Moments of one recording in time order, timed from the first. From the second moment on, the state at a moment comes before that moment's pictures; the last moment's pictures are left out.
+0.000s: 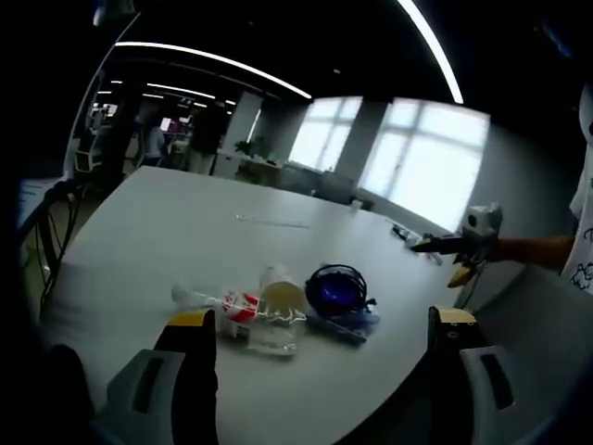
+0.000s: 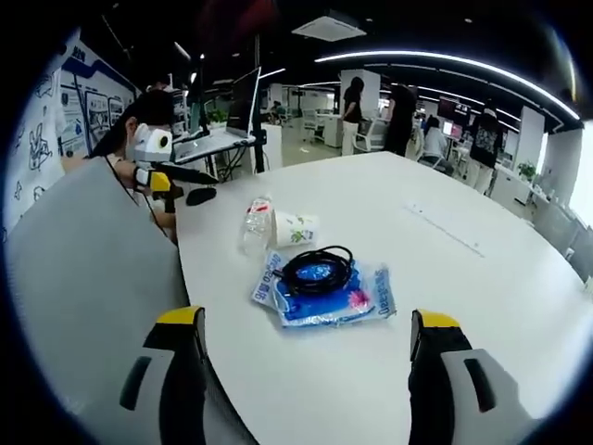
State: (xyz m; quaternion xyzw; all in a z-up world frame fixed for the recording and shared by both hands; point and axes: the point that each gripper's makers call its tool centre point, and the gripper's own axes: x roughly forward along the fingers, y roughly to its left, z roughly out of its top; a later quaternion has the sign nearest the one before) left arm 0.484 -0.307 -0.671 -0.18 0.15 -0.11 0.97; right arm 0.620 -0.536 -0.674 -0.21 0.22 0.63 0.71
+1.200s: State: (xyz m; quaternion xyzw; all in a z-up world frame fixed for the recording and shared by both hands) left arm 0.523 -0.299 -0.677 -0.16 0.13 -0.13 0.97; right arm 0.630 -0.421 -0.678 -0.38 0.08 0.72 0.58
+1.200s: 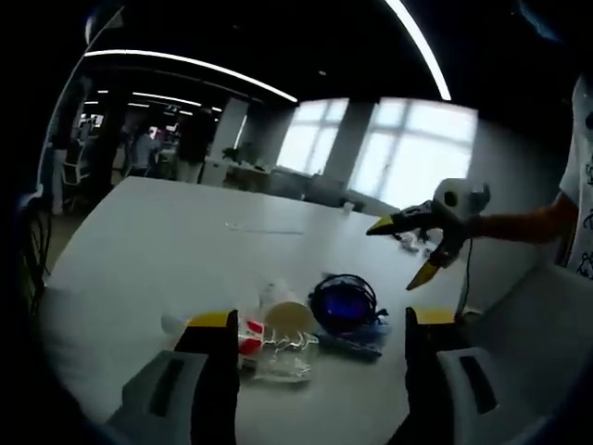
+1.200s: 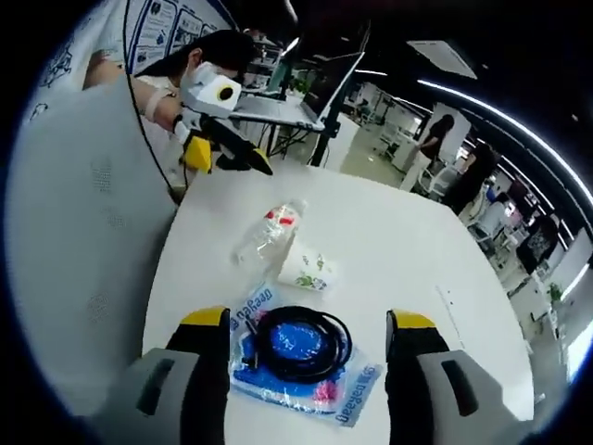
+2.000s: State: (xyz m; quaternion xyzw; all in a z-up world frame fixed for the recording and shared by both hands) left arm 0.539 -0.297 -0.690 -0.15 0.14 -0.15 0.97; right arm 0.631 -0.375 -0.706 -0.48 -0.02 0.76 0.43
